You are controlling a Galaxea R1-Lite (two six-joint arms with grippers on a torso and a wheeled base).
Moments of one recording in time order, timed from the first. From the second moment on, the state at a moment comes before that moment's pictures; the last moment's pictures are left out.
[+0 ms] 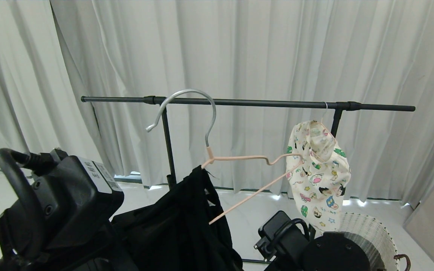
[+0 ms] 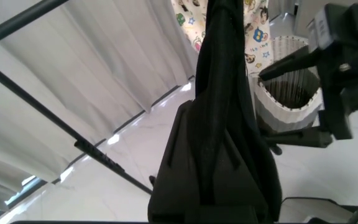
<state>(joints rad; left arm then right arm) -1.02 1.17 -0.59 -0.30 0.33 0.23 1.20 1.81 -0.51 -0.84 -0.45 0.13</state>
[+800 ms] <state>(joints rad) -1.03 1.14 -0.45 -0.30 0.37 0.22 0.81 1.68 -0.28 -0.84 -0.50 -0.03</state>
